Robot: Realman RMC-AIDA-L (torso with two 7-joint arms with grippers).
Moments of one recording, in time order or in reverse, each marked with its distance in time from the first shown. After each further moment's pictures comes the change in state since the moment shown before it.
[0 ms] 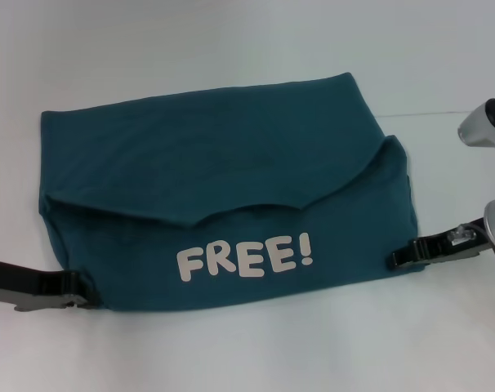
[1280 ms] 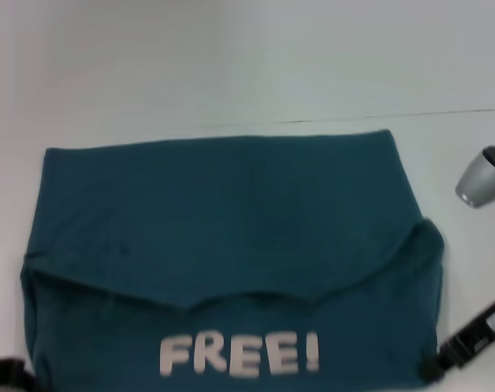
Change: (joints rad) left arm 0.098 0.039 -0.067 0.091 0.086 0.342 0.053; right arm -0.002 -0.015 0.001 -0.128 -0.011 -0.553 -0.220
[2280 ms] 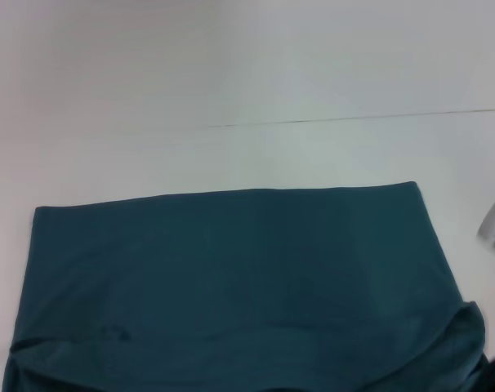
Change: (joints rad) left arm 0.042 -0.015 -0.055 0.048 0.066 0.261 0.068; right arm -0.082 -0.031 -0.095 -0.020 0.141 -0.169 -0.095
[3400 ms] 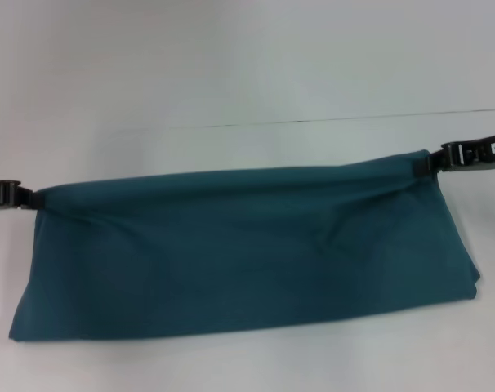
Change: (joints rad) left arm -0.191 0.071 0.019 -0.035 -0.215 -0.611 0.061; right arm 0.178 -0.073 0.378 0.140 0.054 0.554 0.113
